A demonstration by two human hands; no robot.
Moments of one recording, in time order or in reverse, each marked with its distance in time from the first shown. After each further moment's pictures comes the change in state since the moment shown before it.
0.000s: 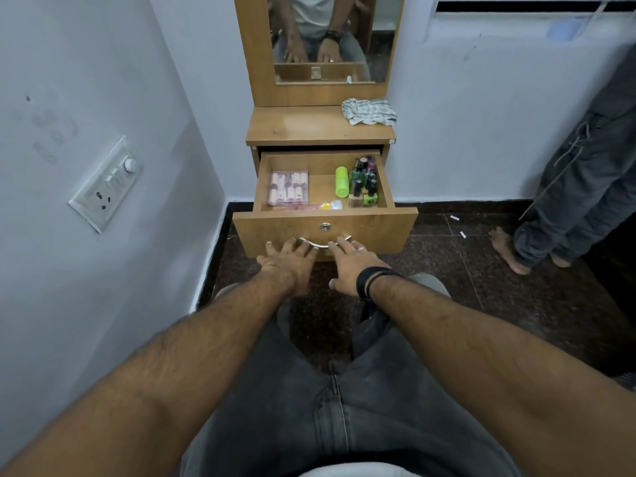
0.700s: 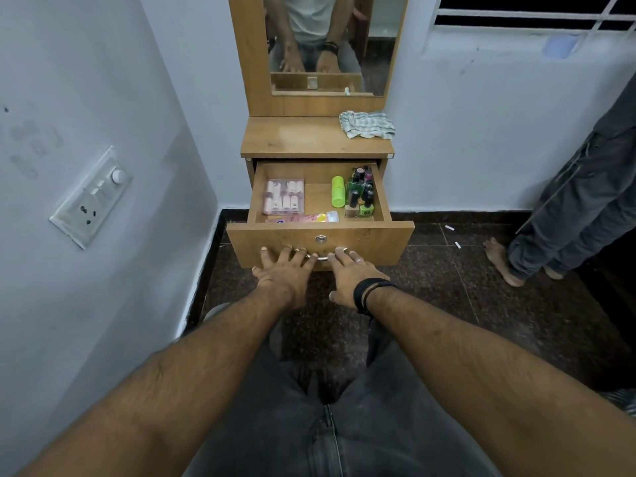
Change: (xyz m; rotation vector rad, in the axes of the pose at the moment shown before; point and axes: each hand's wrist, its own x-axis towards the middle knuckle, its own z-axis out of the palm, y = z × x) left_hand 0.023 -0.005 -0.005 -0.026 0.078 0.006; right_hand 0.026 0.008 -0.004 -0.033 -0.031 0.030
